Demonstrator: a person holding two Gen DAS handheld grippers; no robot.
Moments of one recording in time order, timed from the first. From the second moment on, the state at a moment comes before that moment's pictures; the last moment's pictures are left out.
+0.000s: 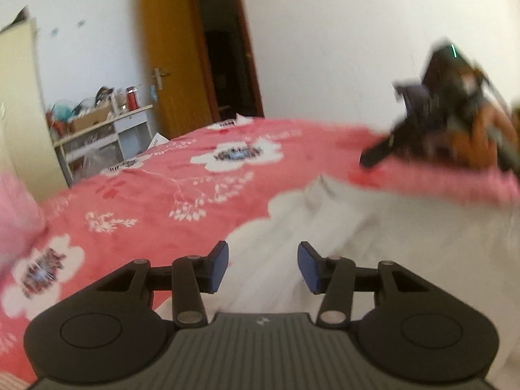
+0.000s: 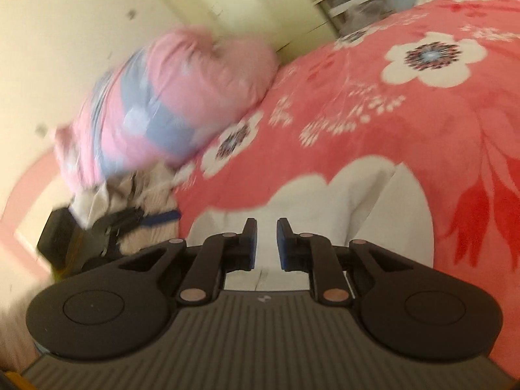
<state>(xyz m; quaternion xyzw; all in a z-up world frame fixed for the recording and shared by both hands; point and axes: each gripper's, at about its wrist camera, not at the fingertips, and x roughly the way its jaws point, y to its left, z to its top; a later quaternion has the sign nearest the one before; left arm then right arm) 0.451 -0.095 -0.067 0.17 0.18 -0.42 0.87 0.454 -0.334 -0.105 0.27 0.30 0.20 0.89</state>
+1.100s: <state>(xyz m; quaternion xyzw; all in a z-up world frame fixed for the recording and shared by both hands) 0.507 -0.146 -0.139 0.27 0.21 -0.32 0.88 0.556 -0.265 -0.157 0.04 0.36 0.11 0.93</state>
